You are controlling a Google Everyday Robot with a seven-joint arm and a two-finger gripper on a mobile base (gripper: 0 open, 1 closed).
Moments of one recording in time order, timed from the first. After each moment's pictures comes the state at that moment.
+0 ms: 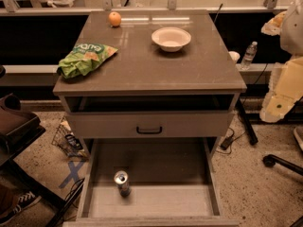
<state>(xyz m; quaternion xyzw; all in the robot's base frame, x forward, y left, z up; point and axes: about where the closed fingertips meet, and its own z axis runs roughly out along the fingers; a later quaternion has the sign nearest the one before) 0.438 -0.213 0.990 -0.60 0.78 -0.05 0.18</state>
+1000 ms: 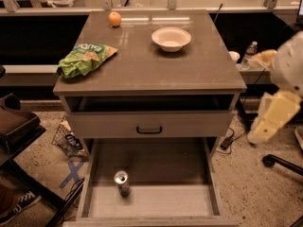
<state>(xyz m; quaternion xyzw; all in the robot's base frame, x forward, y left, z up) 0.440 -0.212 0.924 -0.60 0.77 0.05 0.23</state>
